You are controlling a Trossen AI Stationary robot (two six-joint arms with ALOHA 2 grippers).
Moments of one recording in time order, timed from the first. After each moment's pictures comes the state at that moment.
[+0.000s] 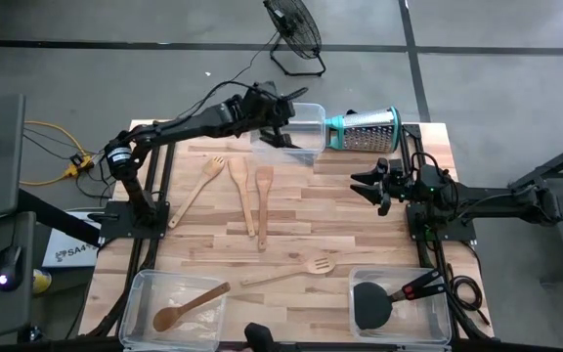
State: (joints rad) left arm 0.45 1.74 1.59 -0.30 -0.22 0.45; right arm -0.16 0.50 0.22 0.32 0.00 0.47
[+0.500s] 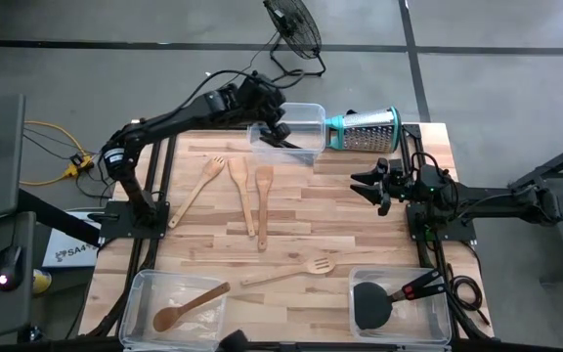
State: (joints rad) left arm 0.45 1.71 1.76 -0.68 -0.21 -0.01; right arm -0.16 0.50 0.22 0.32 0.00 0.47
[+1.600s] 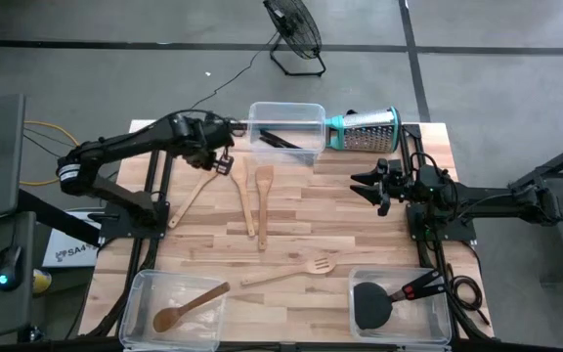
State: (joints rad) left arm 0.39 1.35 1.30 -1.36 -0.26 -0.87; right arm -0.16 0.50 0.22 0.30 0.00 0.47
